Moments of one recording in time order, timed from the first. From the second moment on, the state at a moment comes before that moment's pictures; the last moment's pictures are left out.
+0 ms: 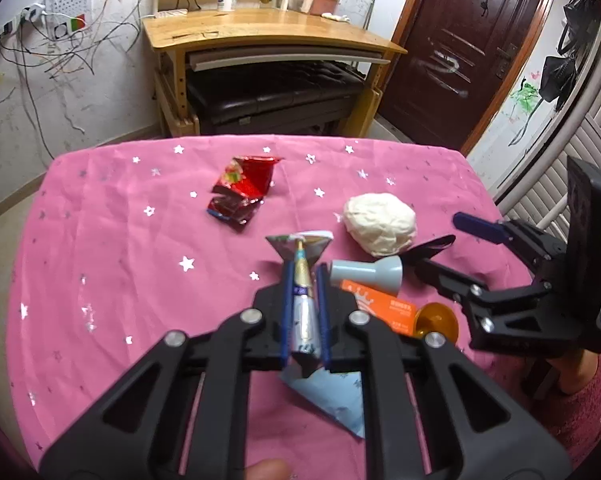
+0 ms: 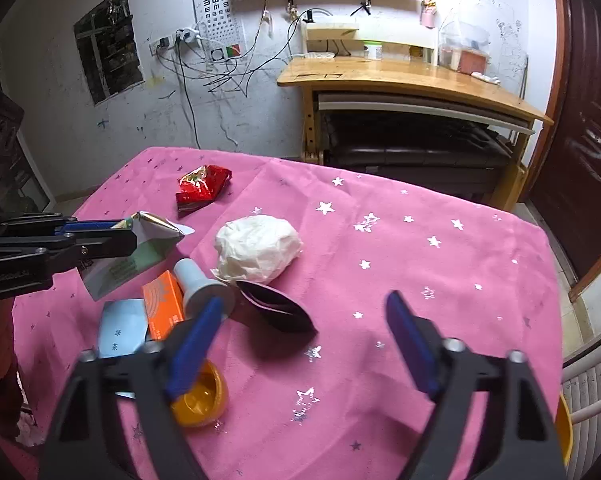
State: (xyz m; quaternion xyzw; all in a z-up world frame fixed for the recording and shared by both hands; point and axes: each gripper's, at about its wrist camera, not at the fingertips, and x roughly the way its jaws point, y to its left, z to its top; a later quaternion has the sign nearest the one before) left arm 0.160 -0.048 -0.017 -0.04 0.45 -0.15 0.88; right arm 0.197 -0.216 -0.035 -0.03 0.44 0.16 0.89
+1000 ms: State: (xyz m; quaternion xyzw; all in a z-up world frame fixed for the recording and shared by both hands) left arm 0.135 -0.054 0.016 -0.04 0.41 -0.14 0.90; right arm 0.156 -0.241 -0.004 0.00 0.40 0.14 0.91
